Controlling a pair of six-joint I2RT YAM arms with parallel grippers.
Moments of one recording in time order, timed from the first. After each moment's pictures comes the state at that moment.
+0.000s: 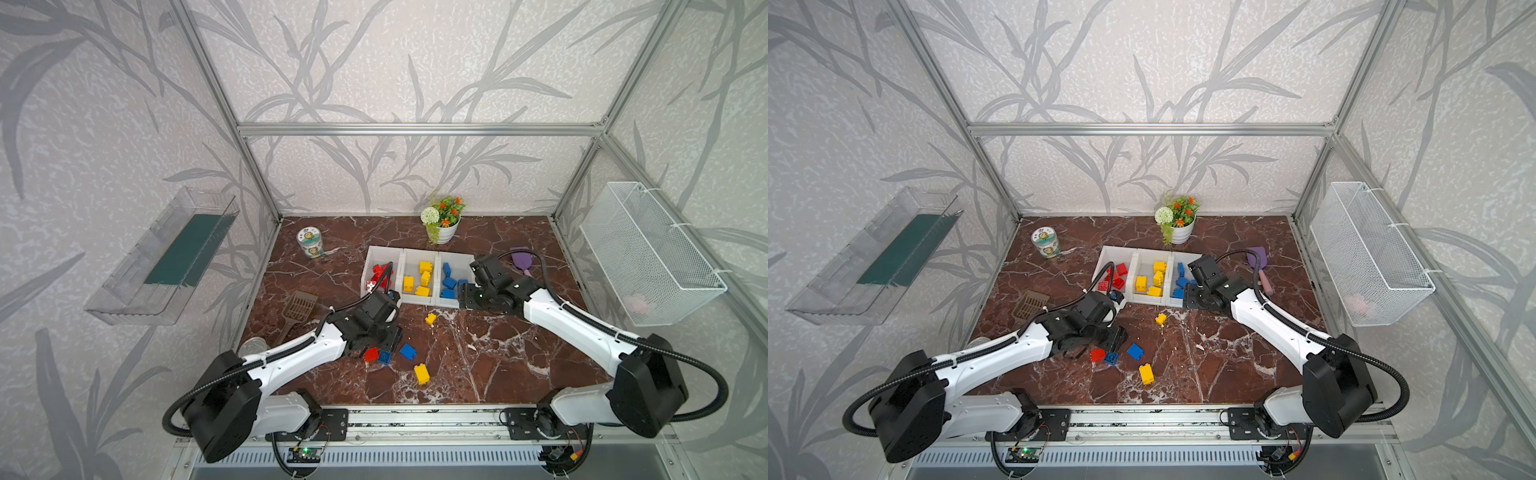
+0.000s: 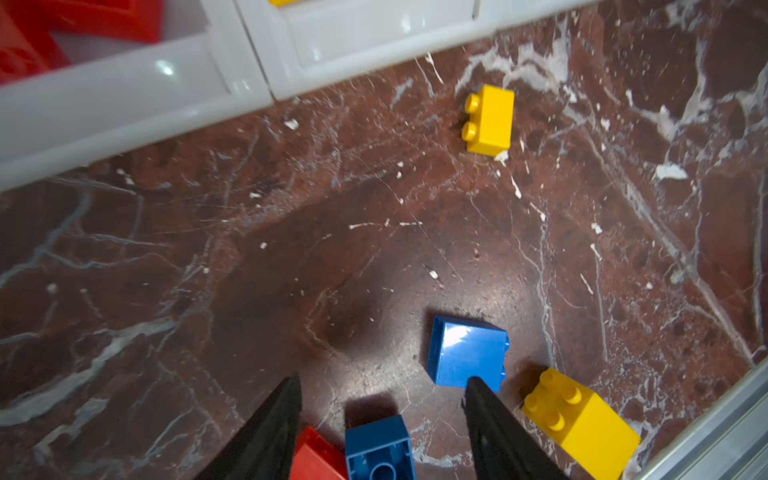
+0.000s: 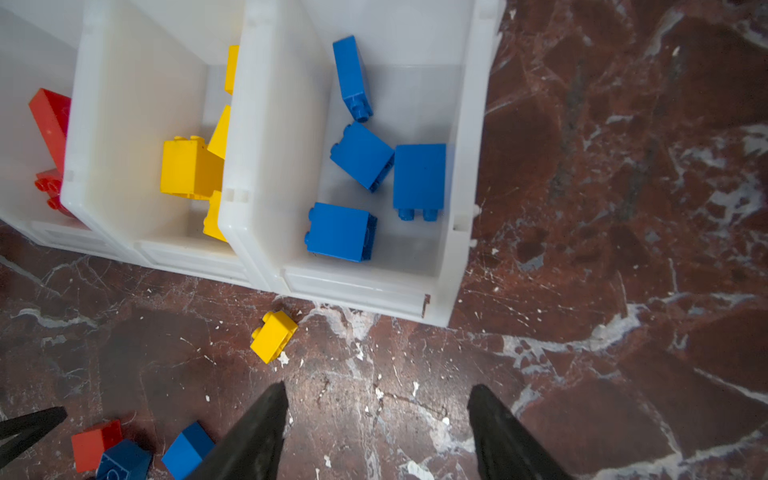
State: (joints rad) left arm -0.77 1.29 0.70 -0.47 0.04 -0.29; right arm 0.55 1.36 0.97 -0.63 0.08 0.60
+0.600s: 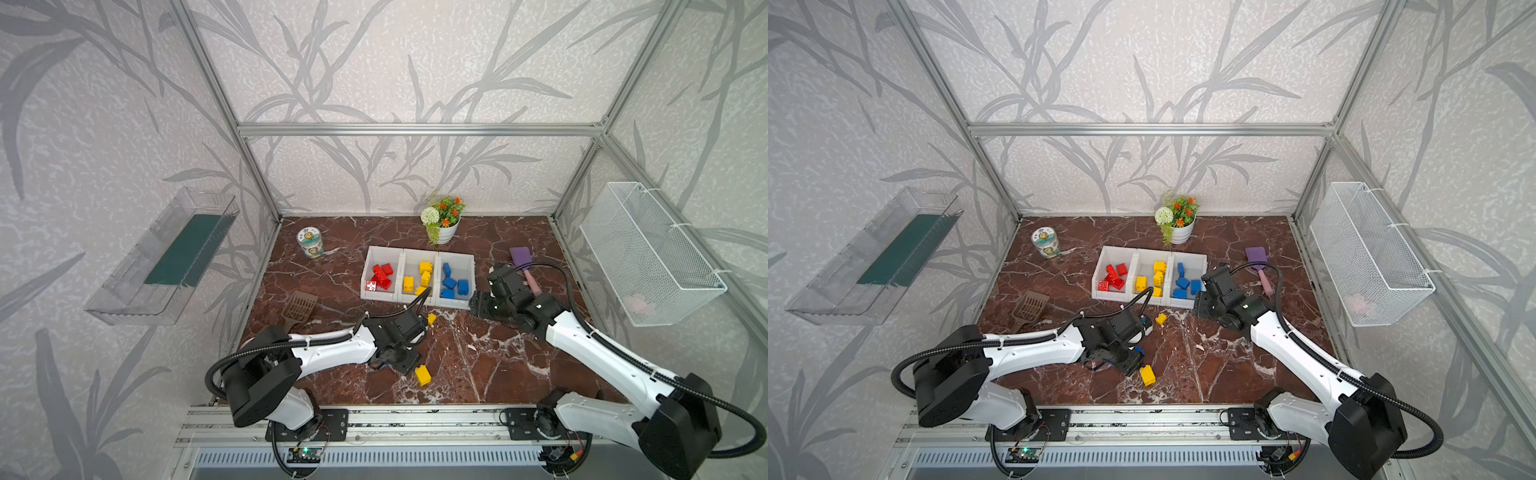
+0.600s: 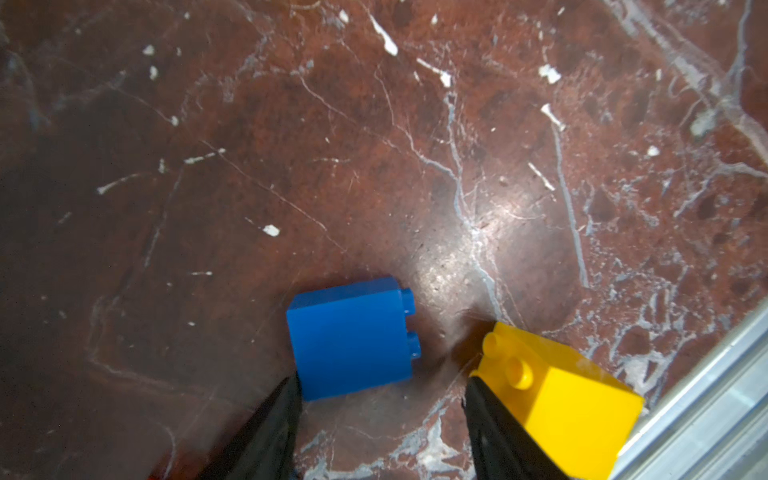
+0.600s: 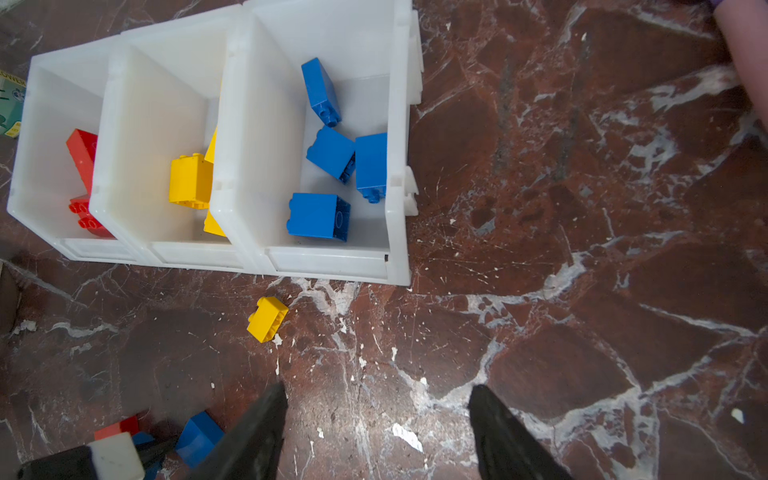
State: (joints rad) left arm -0.97 1.50 0.77 -0.50 0.03 -0.25; right arm 0.55 1.15 0.84 -0.63 0.13 0.68
